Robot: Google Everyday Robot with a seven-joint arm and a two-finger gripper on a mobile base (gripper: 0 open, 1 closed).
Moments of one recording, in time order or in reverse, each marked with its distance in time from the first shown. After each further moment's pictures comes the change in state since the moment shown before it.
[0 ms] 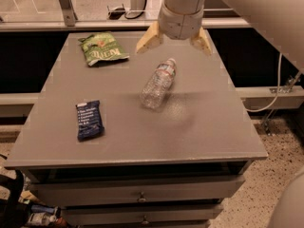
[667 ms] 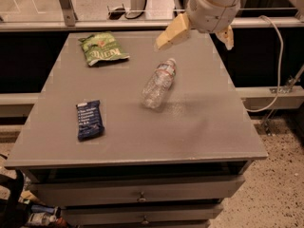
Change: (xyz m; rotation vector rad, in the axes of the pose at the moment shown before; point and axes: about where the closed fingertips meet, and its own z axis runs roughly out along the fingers) arm 0.010 -0.045 -0.035 -0.087 -0.059 -0.185
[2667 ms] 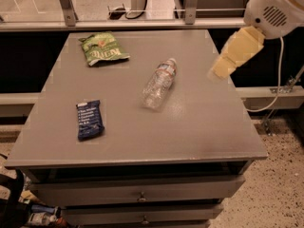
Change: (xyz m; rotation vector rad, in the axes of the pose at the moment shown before) arm 0.069 -0.033 -0.076 -0.045 -0.193 -0.799
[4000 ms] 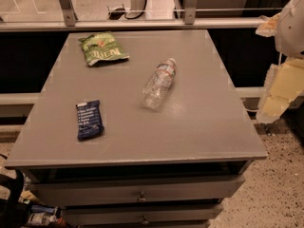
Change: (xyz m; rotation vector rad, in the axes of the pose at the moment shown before) arm 0.064 0.035 -0.028 -0.021 0.172 -0.359
